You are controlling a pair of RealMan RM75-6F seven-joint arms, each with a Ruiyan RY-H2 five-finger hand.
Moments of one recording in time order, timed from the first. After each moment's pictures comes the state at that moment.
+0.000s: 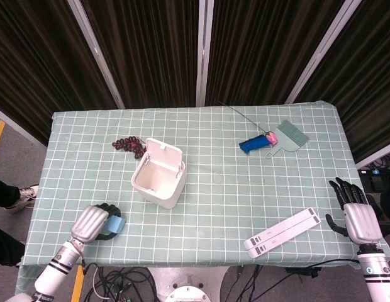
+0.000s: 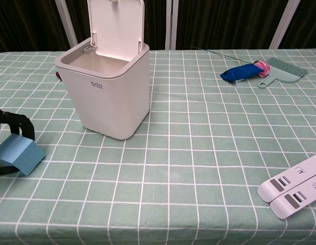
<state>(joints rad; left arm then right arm) -0.32 -1.46 0.07 -1.43 1.60 1.24 0.07 0.14 -1.19 0.05 -1.45 -1.47 1.36 0.10</state>
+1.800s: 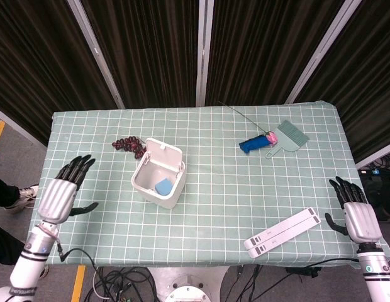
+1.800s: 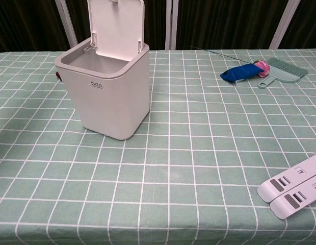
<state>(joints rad) -0.30 -1.22 -0.04 -1.70 1.53 1.44 0.11 0.15 -1.20 0.06 -1.44 -1.47 1.36 0.12</state>
